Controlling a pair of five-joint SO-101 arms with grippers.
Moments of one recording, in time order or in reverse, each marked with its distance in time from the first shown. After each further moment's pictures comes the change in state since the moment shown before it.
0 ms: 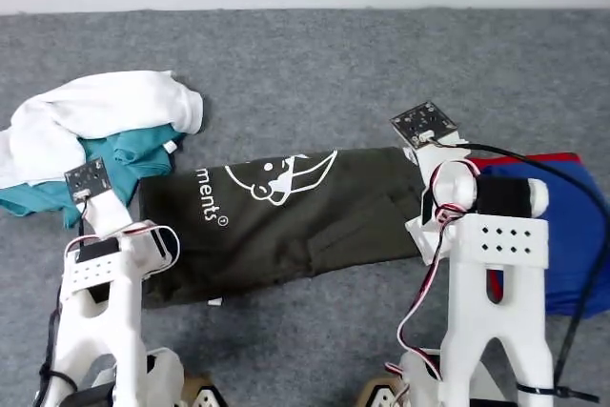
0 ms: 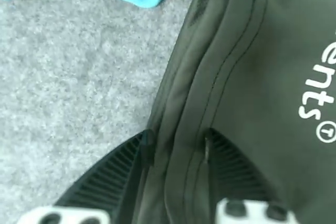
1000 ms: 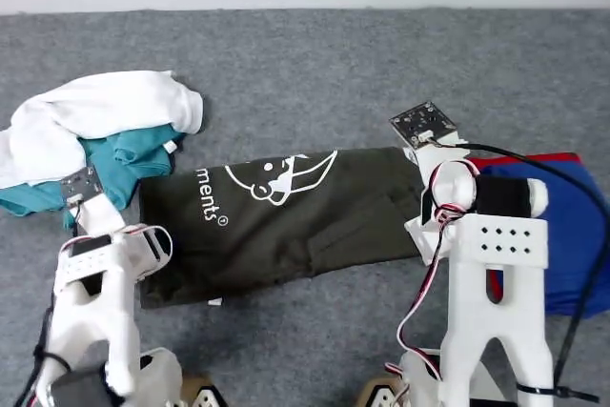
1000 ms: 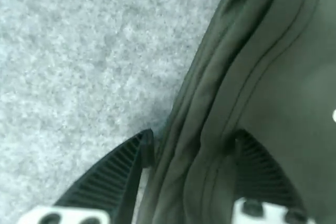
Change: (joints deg) left arm -2.8 7.8 -3.2 0.7 0.4; right arm -0.2 0.0 0.0 0.0 0.0
